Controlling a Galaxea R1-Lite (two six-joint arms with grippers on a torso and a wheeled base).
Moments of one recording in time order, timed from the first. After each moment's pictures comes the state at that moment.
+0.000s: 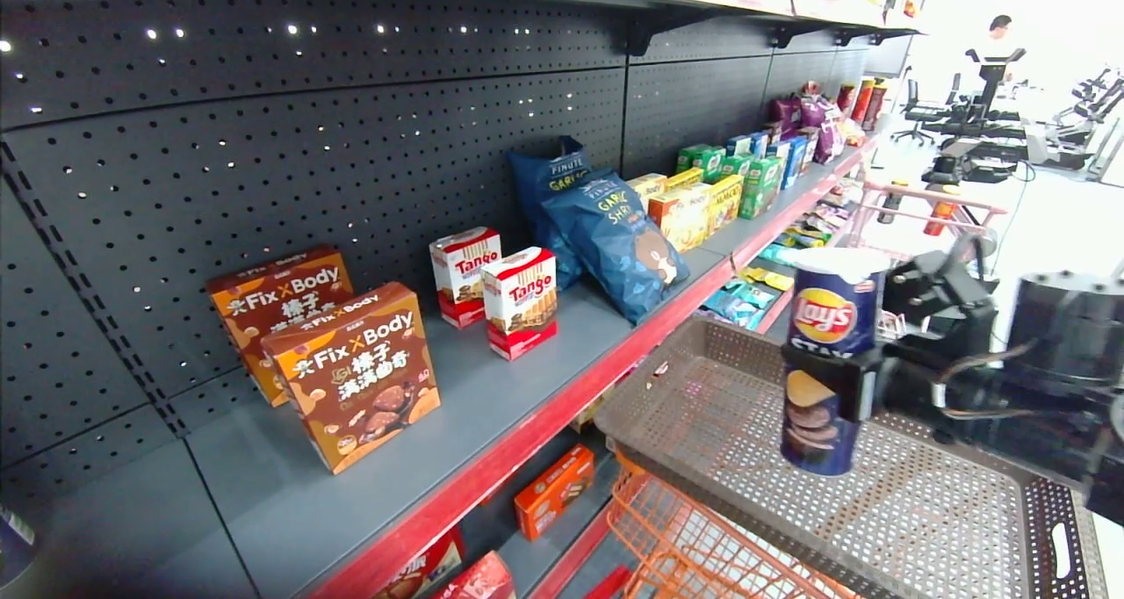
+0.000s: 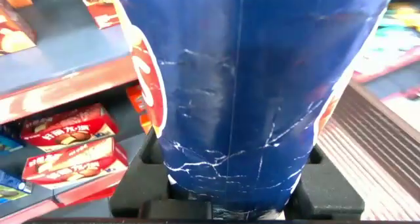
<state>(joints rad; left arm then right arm) 0.00 0.01 0.00 0.00 0.00 0.00 0.31 1.55 -0.56 -0.80 0.15 -0.02</state>
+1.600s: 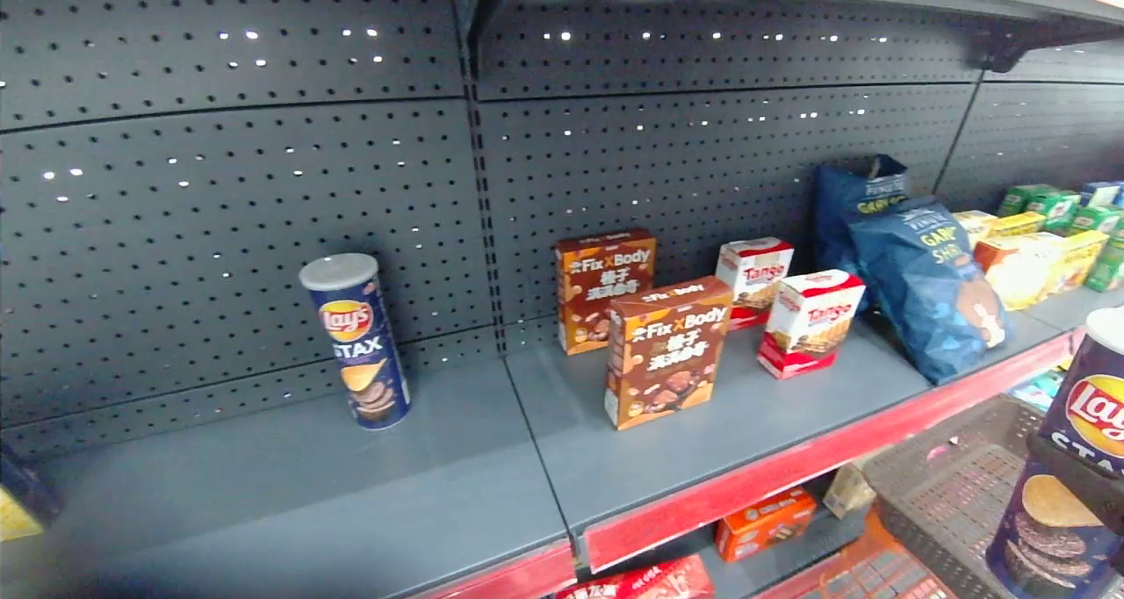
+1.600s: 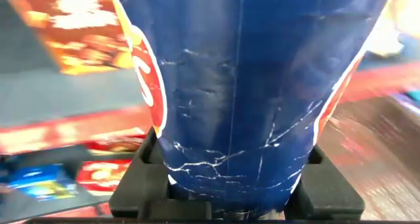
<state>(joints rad) 0.00 0.01 0.00 0.00 0.00 0.00 0.19 0.88 -0.23 -0.53 -0.05 -0.03</state>
